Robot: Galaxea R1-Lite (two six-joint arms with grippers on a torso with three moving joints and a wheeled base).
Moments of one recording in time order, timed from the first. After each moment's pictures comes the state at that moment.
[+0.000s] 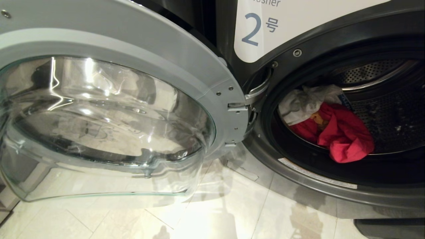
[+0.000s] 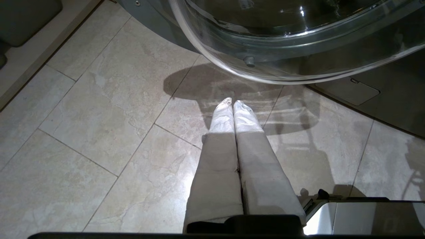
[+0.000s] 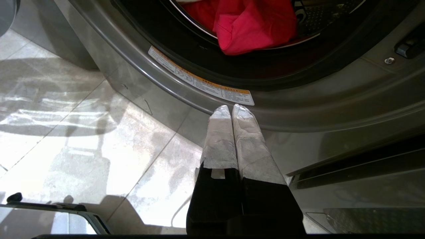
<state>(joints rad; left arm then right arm) 0.00 0.00 0.00 0.00 0.00 0.00 0.00 0.00 0.00 -0.08 0.02 -0.12</state>
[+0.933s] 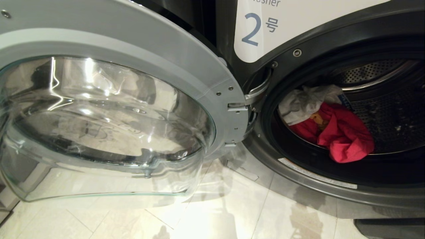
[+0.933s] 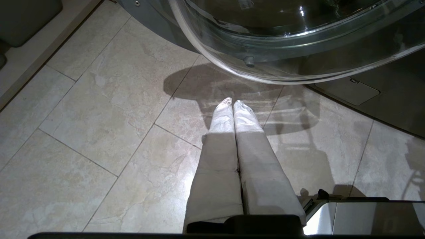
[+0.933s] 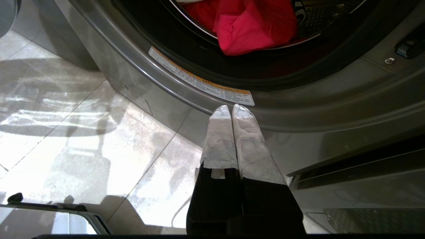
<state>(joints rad) 0.00 0.00 0.00 0.00 0.00 0.00 0.00 0.00 0.00 -0.08 0.02 -0.12</state>
